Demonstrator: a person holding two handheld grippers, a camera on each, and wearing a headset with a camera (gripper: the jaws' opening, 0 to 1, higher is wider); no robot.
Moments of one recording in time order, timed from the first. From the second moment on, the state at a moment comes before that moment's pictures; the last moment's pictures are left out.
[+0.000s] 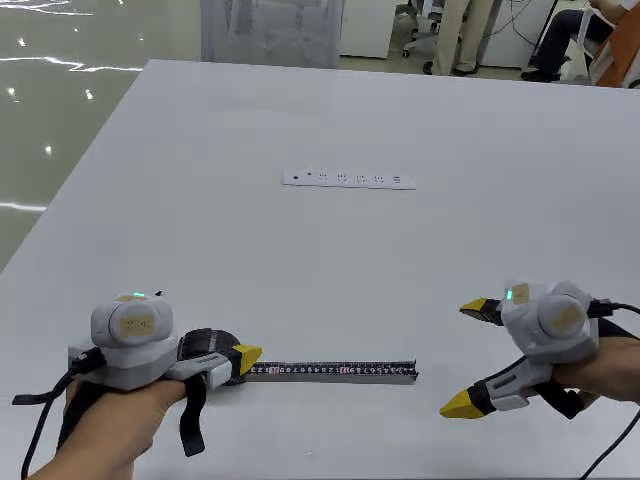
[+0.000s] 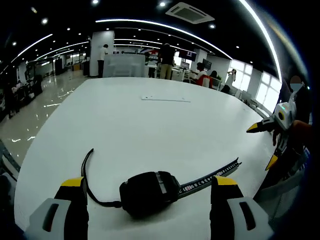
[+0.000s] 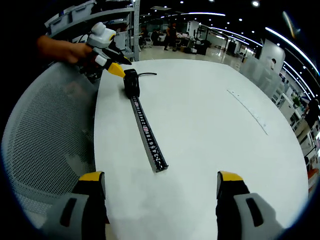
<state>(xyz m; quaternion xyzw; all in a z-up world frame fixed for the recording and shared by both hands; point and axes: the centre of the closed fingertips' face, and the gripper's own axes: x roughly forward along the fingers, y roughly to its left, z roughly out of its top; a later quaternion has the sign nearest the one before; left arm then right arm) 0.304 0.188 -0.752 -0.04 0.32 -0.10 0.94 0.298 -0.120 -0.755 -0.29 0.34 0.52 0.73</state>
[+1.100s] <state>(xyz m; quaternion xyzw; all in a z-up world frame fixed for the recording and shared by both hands) 0.311 0.182 -0.768 -0.01 0.31 -0.12 0.94 0.302 -0.096 -0.821 -0.40 0.37 0.58 0.60</state>
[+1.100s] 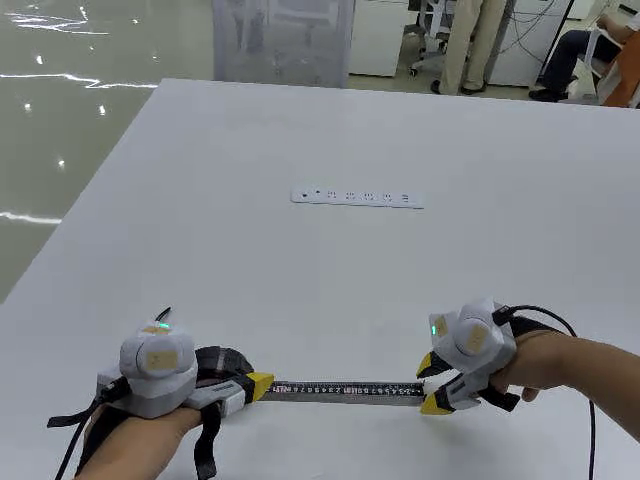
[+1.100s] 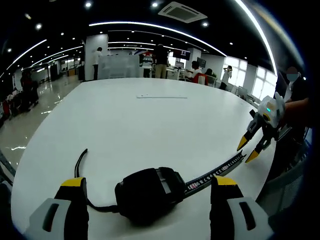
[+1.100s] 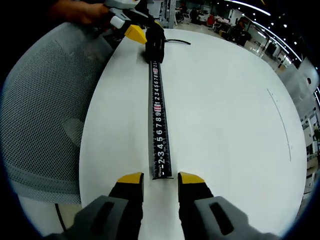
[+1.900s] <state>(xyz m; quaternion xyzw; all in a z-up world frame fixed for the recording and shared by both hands) 0.310 0.176 -0.788 -0.08 0.34 -0.10 0.93 0.297 -0.096 -0.828 -0.39 0.41 0.57 0.59</state>
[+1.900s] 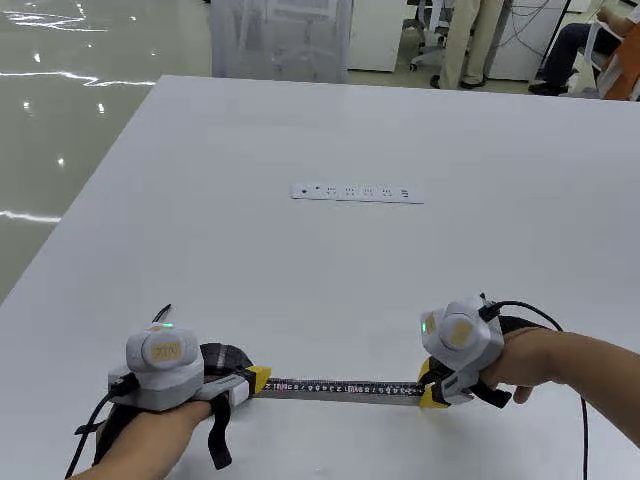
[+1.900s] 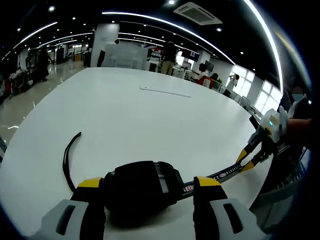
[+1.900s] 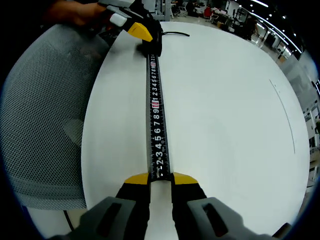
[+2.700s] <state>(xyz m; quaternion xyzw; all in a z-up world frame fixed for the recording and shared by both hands) 0.310 0.180 -0.796 -0.05 0.37 -0.11 0.92 0.299 -0.097 -0.828 -0.35 0.42 0.56 0.62</state>
